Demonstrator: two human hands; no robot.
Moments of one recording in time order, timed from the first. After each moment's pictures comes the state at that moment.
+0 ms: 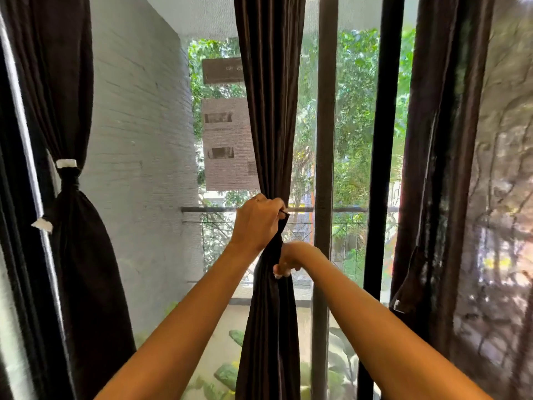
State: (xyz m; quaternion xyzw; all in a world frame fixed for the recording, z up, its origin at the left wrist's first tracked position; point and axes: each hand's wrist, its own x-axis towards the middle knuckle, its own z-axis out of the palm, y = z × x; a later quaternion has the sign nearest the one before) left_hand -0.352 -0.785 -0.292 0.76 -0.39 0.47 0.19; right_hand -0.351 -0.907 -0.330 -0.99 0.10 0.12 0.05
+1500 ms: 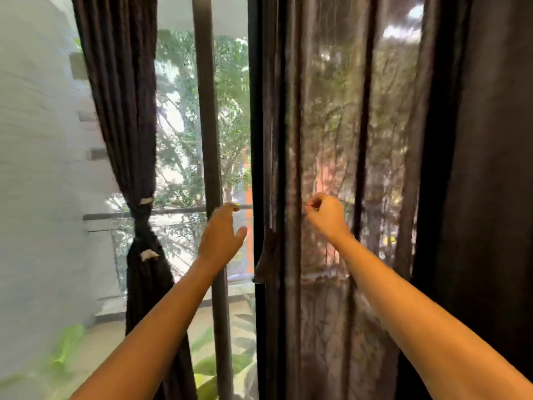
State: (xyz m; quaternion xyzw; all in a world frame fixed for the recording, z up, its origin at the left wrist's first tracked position) left_hand -0.485 -0.941 -0.327 0.78 -0.40 0.25 0.41; right_hand -0.600 -1.145 -0.295 -0.82 0.22 -0.46 0.25
